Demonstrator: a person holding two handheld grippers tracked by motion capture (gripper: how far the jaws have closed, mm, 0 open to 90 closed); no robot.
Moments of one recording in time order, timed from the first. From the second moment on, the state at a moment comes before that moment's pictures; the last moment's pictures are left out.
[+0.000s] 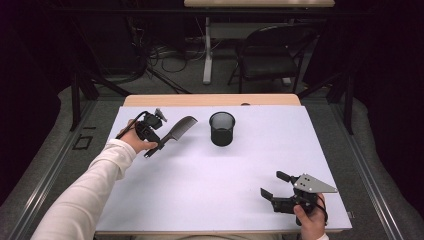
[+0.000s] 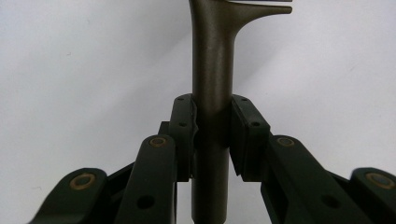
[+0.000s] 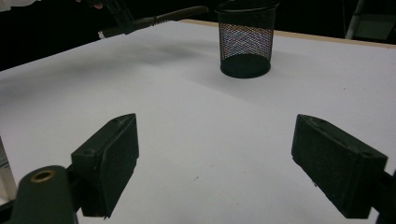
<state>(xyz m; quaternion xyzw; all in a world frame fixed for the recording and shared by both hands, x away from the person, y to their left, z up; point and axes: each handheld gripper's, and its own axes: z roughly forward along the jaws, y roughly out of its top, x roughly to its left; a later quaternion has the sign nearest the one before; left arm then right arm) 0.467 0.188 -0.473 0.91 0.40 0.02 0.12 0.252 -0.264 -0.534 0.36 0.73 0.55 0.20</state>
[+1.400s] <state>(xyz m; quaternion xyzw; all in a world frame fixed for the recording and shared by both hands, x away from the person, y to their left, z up) 0.449 0.180 -0.445 0.90 0.38 0.09 0.21 0.252 -0.264 -0.535 0.36 0.73 0.55 0.20</state>
